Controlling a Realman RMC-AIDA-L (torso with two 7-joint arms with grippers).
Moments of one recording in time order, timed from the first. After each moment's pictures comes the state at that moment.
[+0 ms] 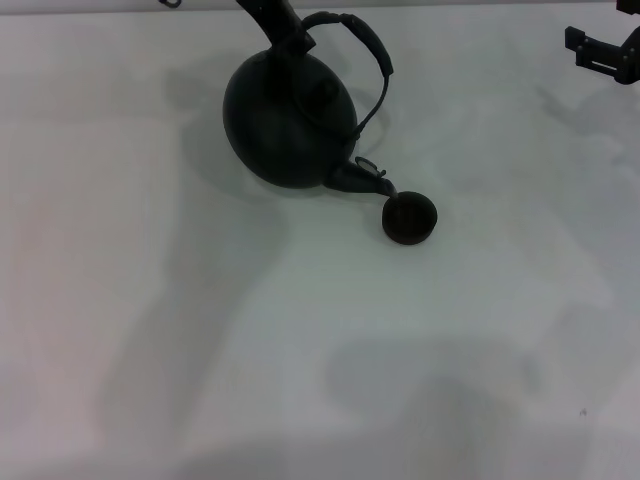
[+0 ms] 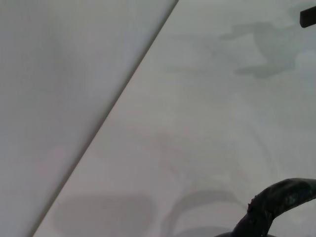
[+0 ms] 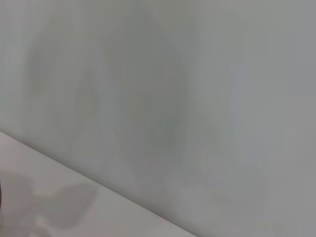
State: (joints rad) left arm -1.53 -2.10 2.84 -0.49 0.55 1.16 -1.75; right arm 0.46 2.00 2.35 0.61 -1.63 0.98 -2.06
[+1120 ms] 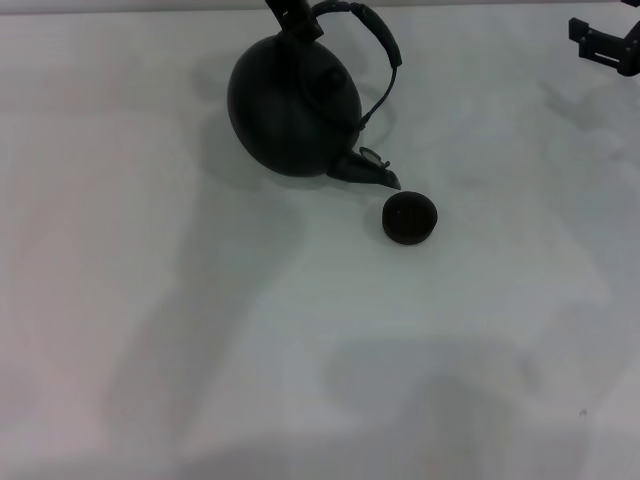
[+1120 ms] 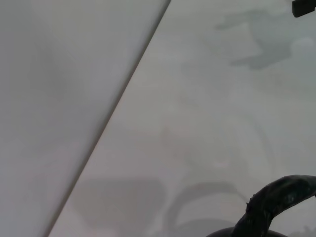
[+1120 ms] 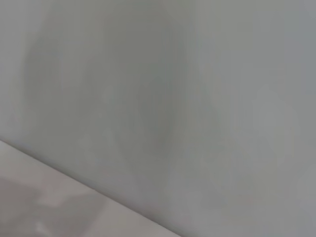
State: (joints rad) left arm -1.60 -2.10 2.84 -0.46 0.64 1.14 -1.81; right arm 0.46 2.00 2.35 0.61 -1.62 0.96 -2.06
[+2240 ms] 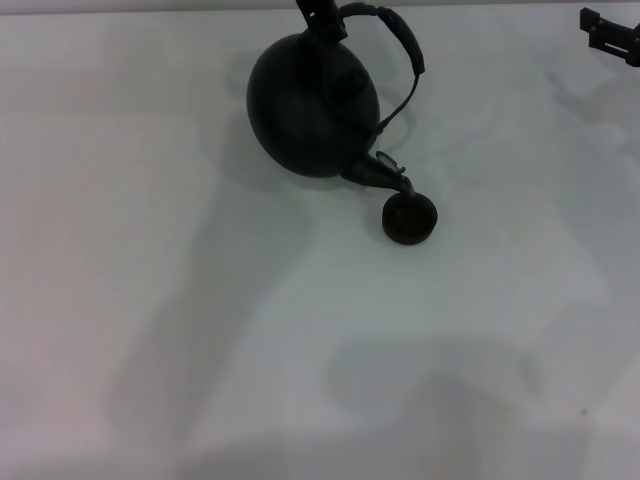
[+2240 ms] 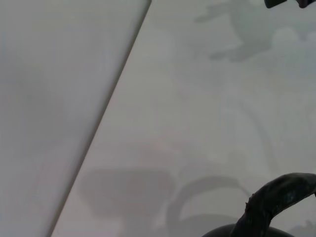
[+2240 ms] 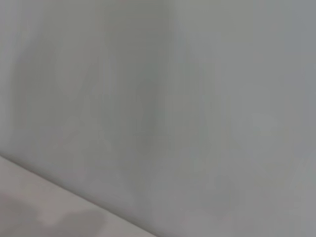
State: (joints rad) left arm -1.65 -2.10 2.84 -0.36 0.73 1.10 -1.86; right arm 0.46 2.00 2.35 0.61 -1.58 0.93 -2.07
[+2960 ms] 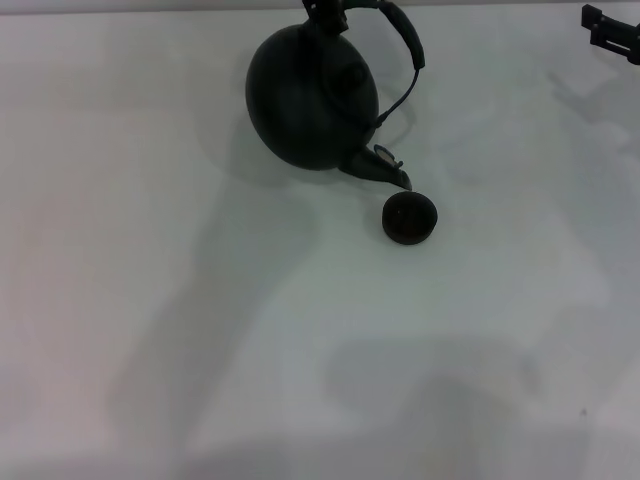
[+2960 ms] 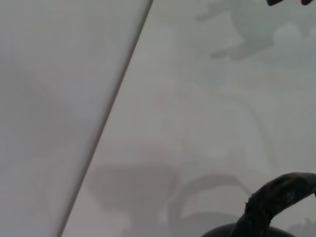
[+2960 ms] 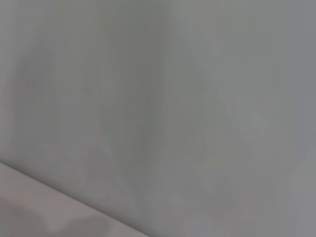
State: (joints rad) left arm -1.67 -2.10 2.84 -0.36 0.76 1.09 -1.87; right arm 0.46 2.00 2.35 0.61 -1.57 0.94 -2.07
